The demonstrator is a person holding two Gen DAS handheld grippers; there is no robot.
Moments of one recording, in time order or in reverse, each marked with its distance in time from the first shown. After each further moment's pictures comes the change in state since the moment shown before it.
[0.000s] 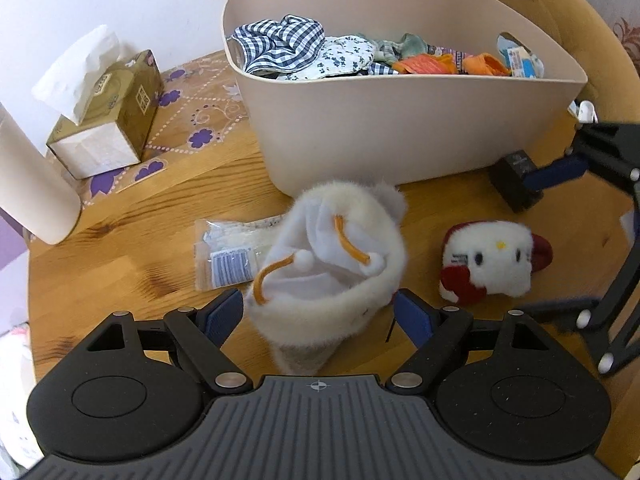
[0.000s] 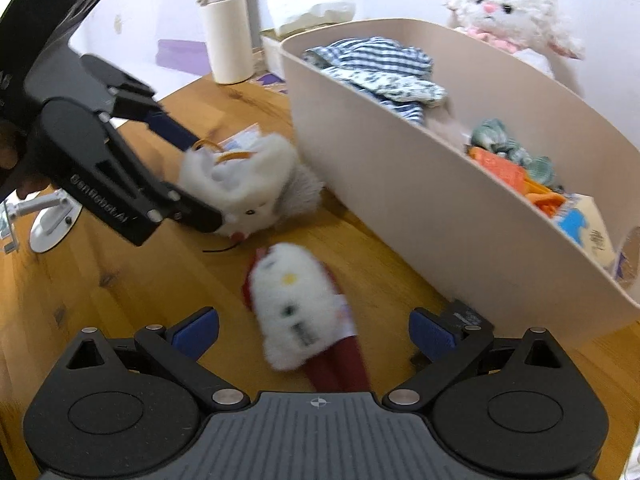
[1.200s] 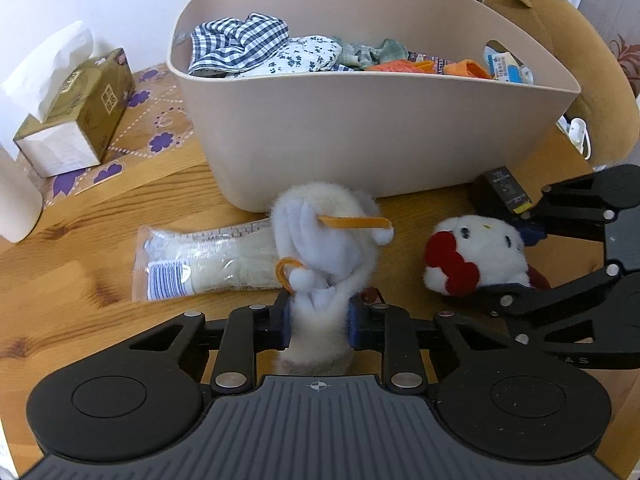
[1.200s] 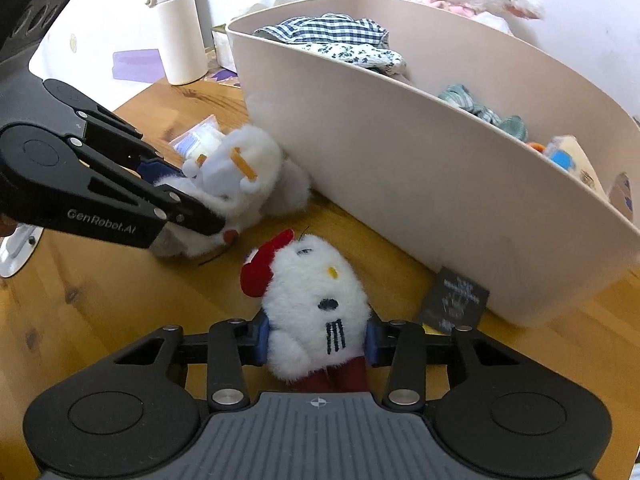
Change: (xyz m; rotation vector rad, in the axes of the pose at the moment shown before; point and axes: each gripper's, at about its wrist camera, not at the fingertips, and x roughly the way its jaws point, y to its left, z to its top) left arm 0.016 -0.020 0.003 -0.048 -0.033 -0.044; right arm 0.003 -0.010 -0.017 0.156 -0.021 -0.088
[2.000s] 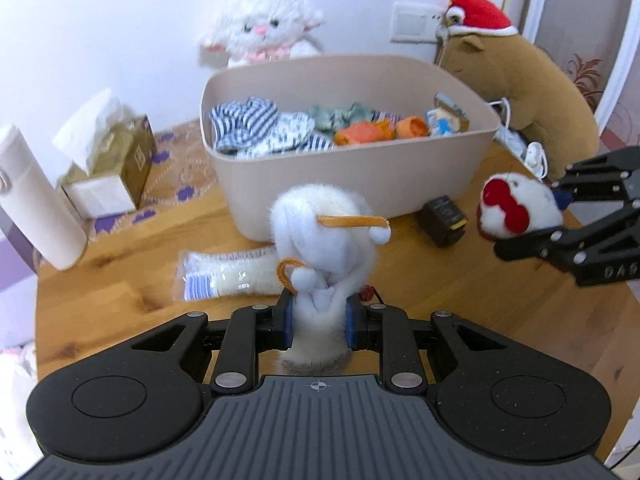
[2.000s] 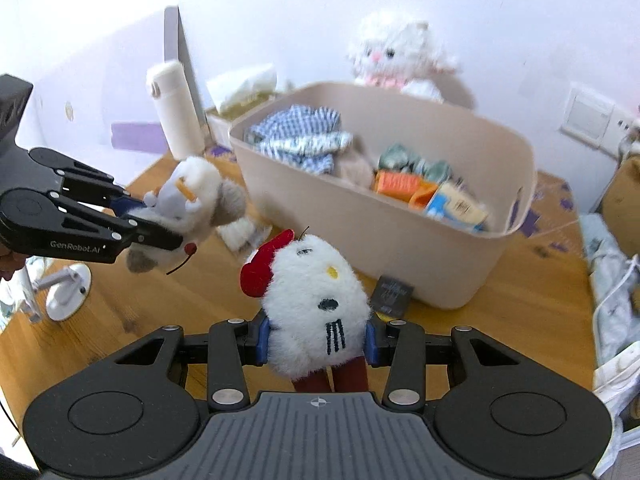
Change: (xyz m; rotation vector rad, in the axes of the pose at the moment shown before) left arm -0.093 -0.016 -0.017 0.068 -0.156 0.001; right arm -0.117 -0.012 -0.011 0.091 -0.174 -0.030
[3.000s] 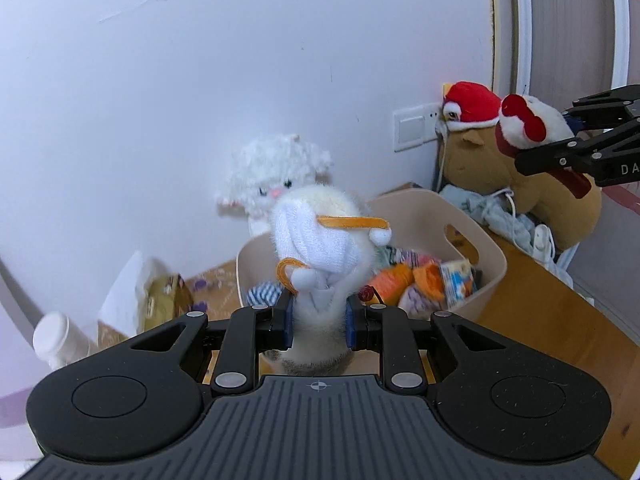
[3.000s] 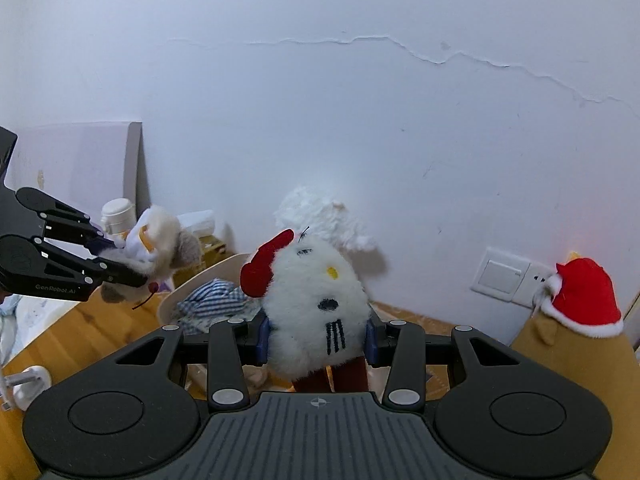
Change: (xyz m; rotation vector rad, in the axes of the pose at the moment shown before) left arm -0.048 0.004 0.112 0.122 -0.226 0.064; right arm -0.064 -0.057 0.112 -0.074 -0.257 -0.148
